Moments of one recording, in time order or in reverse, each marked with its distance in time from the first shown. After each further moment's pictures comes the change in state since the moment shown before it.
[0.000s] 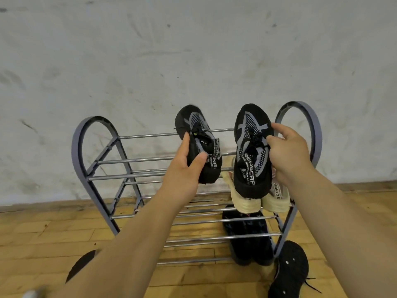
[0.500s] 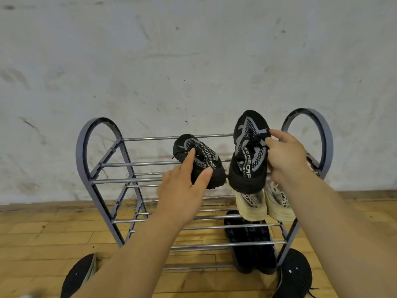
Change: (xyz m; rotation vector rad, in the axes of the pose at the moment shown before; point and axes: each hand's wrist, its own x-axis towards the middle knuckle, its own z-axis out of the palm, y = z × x) left_hand -0.003 -0.030 -0.019 0.576 0.042 0.042; right_hand 0.012 0.000 0.029 0.182 0.067 0.102
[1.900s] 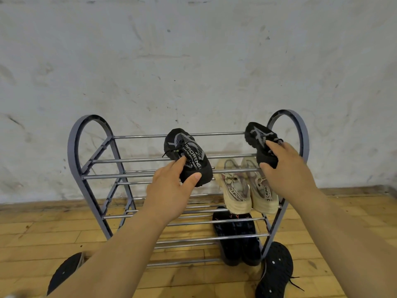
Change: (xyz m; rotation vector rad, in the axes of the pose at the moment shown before) left_hand -0.012 -0.001 -0.006 0.056 0.005 0.047; right_hand -0.013 0.017 -0.078 -1.164 -0.091 -0.547
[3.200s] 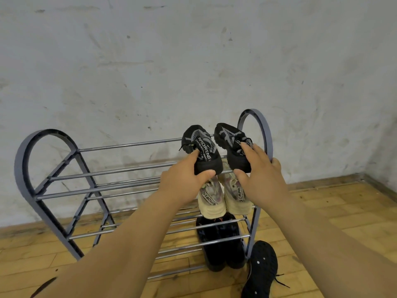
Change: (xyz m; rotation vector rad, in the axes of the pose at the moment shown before) left_hand 0.049 0.080 0.065 0.137 -0.171 0.101; right_hand -0.008 0.028 0.001 0.004 -0.056 0.010
